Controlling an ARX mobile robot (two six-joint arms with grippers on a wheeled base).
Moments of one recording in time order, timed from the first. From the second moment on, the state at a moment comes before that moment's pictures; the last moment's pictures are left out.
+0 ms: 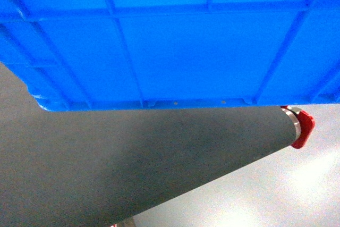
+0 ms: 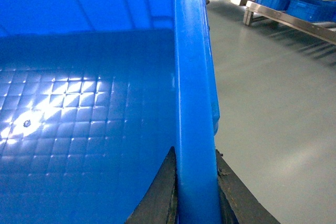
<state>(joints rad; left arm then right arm) -0.13 1.28 0.78 0.37 -0.08 -0.02 0.18 1.16 0.80 0.20 0.16 0.05</state>
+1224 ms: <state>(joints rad) -0.13 1.28 0.78 0.37 -0.09 -0.02 0.18 1.16 0.80 0.20 0.17 0.05</state>
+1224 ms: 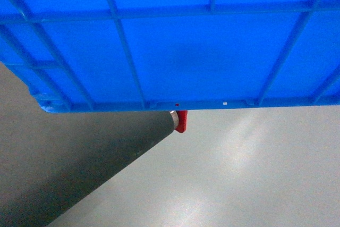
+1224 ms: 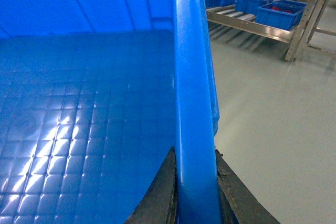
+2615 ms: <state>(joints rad) -0.13 1.28 0.78 0.37 -0.09 -0.02 0.18 1.16 0.80 0.20 0.17 0.05</state>
